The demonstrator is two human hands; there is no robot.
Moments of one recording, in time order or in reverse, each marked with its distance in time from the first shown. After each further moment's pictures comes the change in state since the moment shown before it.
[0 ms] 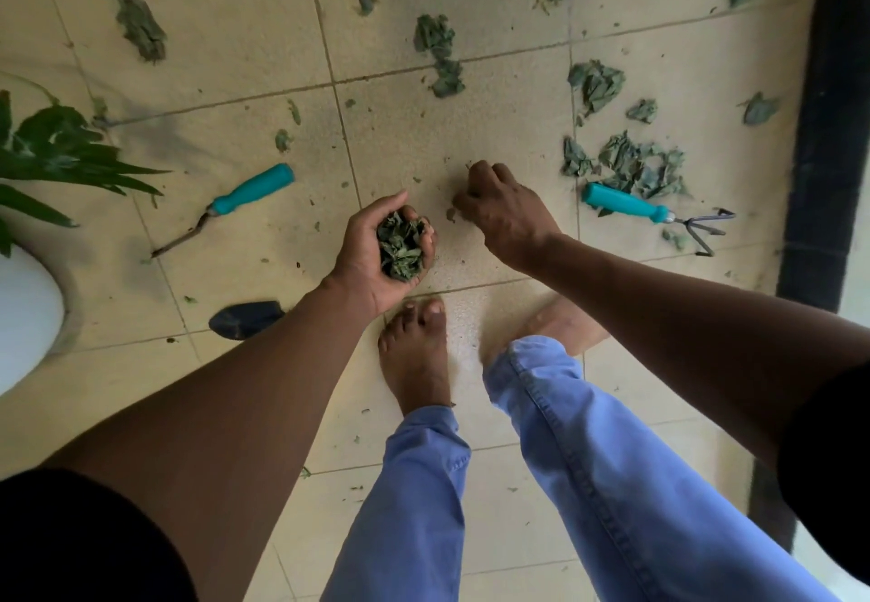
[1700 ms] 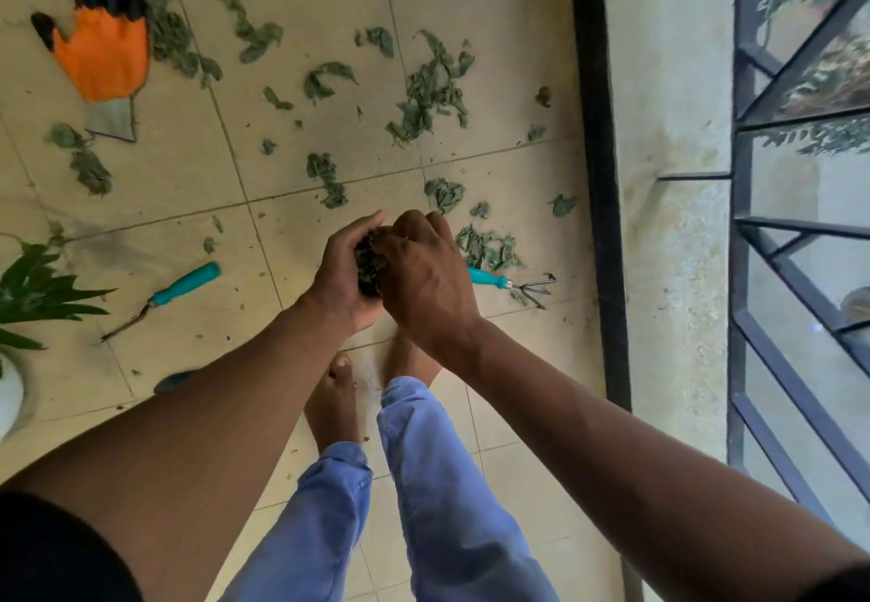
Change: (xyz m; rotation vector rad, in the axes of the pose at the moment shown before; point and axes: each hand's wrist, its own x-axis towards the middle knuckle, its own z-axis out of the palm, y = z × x) left_hand -0.047 -0.018 0.211 0.390 0.043 0.057; right_hand -0.067 -0.007 -0.221 0.241 0.306 0.260
